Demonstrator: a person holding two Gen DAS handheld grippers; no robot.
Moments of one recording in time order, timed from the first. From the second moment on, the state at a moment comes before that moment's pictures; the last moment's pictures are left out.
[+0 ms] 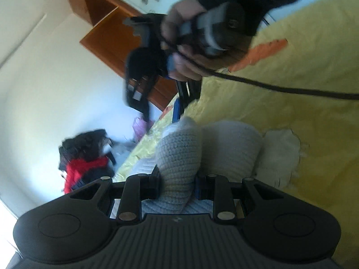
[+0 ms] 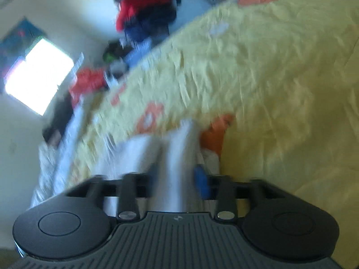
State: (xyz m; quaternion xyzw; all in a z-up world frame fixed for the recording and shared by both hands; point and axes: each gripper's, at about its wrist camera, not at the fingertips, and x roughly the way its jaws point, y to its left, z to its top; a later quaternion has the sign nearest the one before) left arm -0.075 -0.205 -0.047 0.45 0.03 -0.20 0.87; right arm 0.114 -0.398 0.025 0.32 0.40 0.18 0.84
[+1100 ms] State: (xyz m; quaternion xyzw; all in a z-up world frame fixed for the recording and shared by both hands) left arm -0.126 -0.210 -0.053 0.48 -0.03 -0.21 0.85; right arm 0.120 -0.374 0.008 0.28 0.39 0.16 0.86
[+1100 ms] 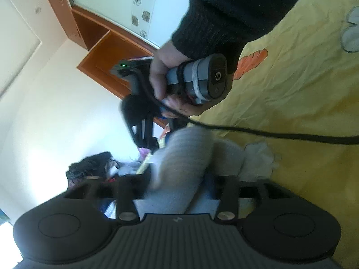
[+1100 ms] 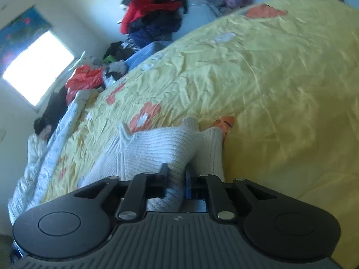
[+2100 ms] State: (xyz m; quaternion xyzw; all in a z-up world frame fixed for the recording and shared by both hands) left arm -0.091 -0.078 -0.008 0.29 0.14 -0.15 0.94; right arm 0.091 -0.363 0.051 0.19 0.38 0.19 0.89
